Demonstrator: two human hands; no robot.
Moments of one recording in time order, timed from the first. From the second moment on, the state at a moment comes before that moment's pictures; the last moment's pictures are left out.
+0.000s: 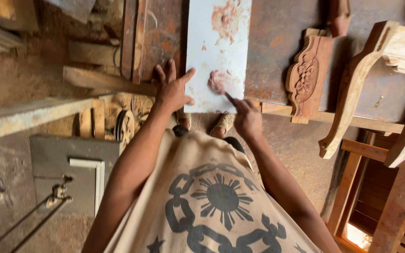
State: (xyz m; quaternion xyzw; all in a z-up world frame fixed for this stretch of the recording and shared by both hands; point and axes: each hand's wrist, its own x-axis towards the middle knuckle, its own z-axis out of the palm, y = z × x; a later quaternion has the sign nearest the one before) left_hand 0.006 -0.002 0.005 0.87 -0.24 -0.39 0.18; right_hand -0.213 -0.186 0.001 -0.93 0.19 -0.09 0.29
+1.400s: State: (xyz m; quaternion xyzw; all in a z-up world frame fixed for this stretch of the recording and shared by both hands) left_hand -0.018 0.019 -0.027 0.88 -0.26 -0.34 0.22; right_hand -0.183 -0.176 -0.025 -0.92 0.21 -0.11 0.31
